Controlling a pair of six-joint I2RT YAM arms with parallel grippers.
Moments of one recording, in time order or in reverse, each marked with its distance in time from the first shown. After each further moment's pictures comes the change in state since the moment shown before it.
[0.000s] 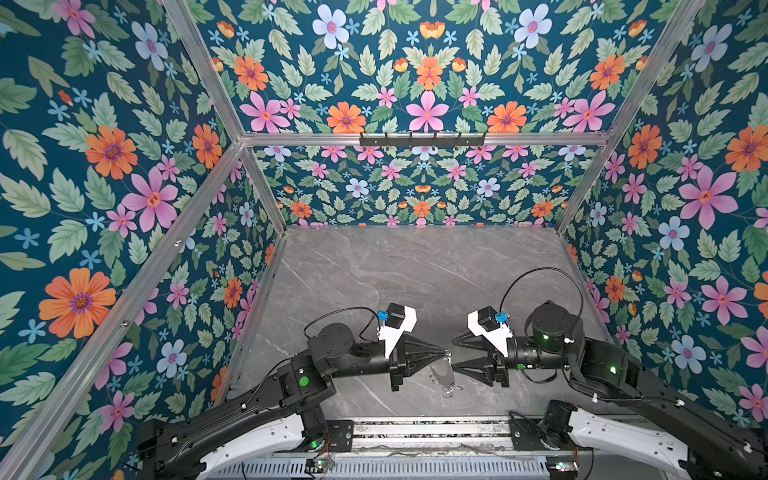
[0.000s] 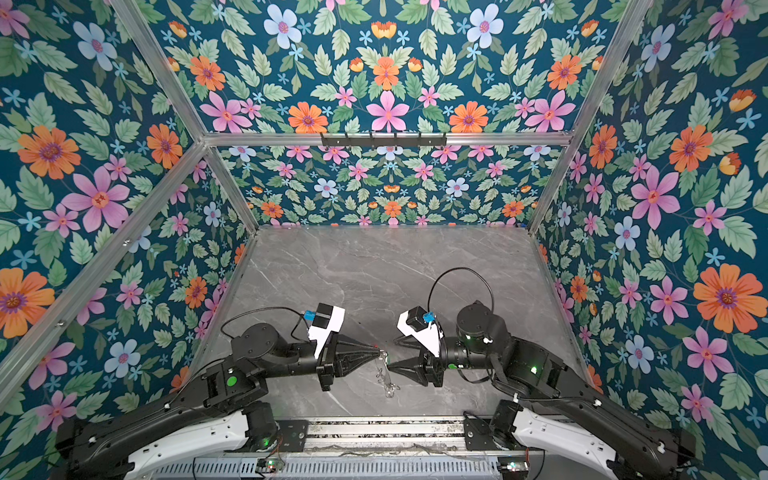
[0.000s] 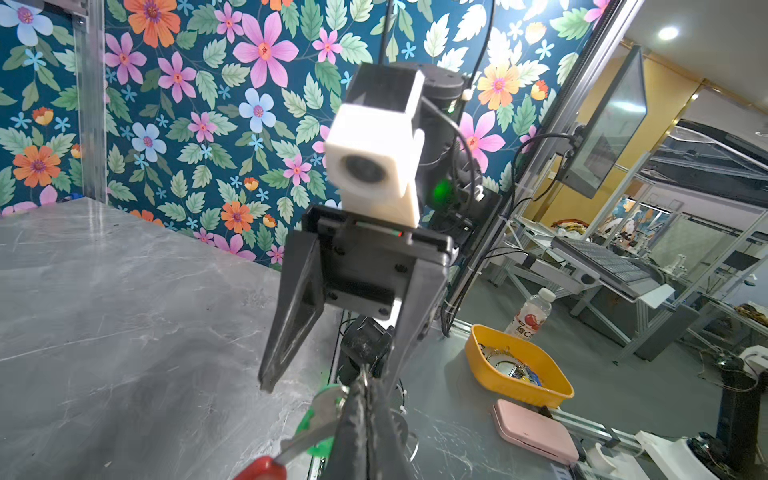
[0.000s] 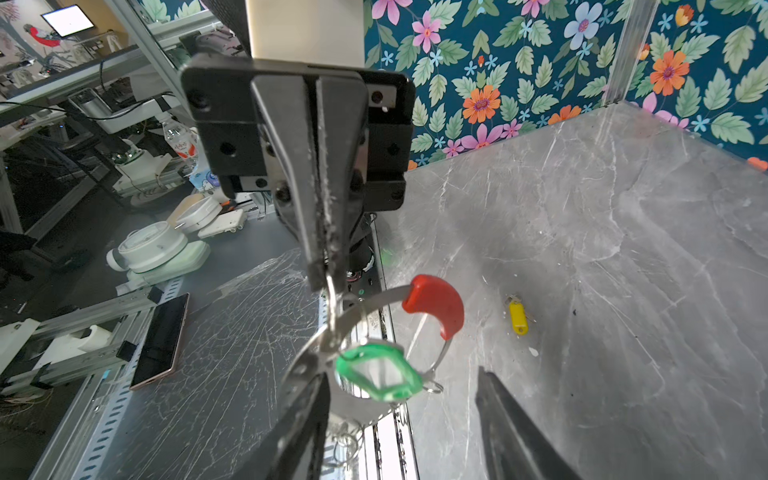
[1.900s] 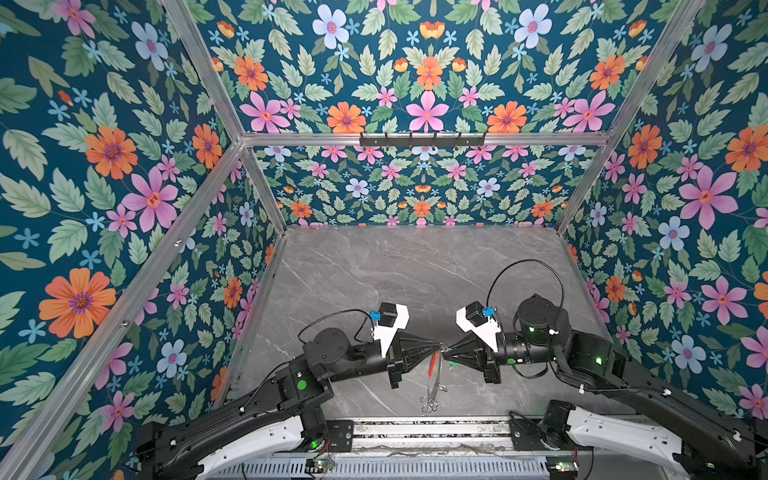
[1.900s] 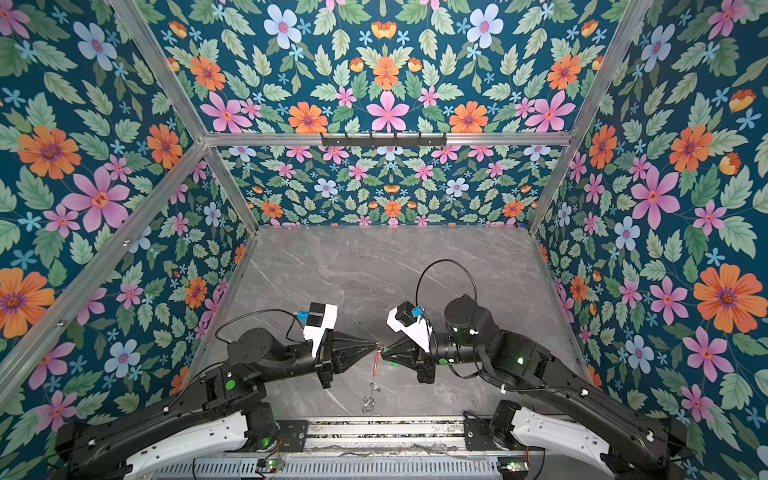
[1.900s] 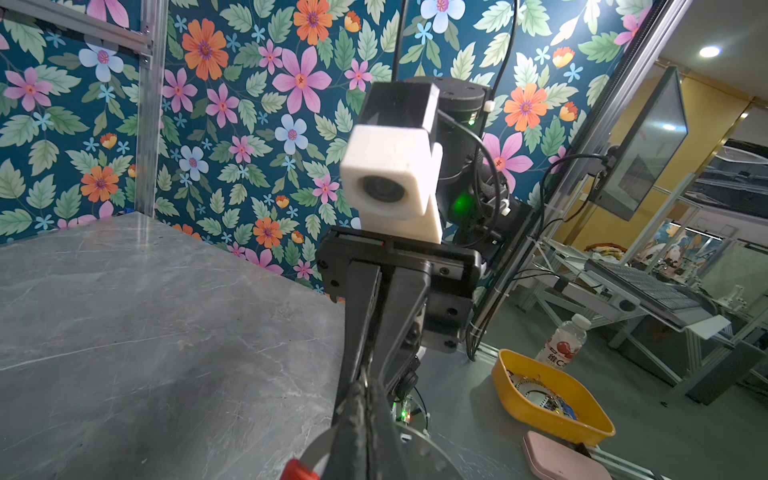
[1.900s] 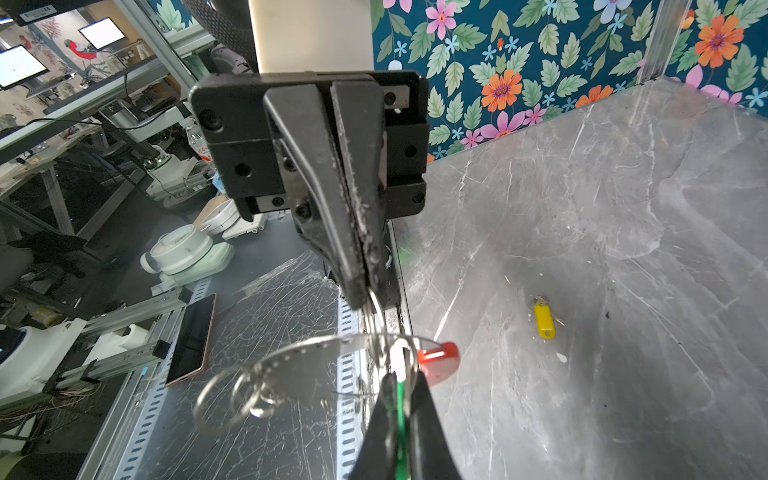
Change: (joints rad) left arm -0.001 -0.050 -0.079 0.075 -0.129 -0.001; right arm 0.000 0.092 0.038 0.006 -0.050 0.037
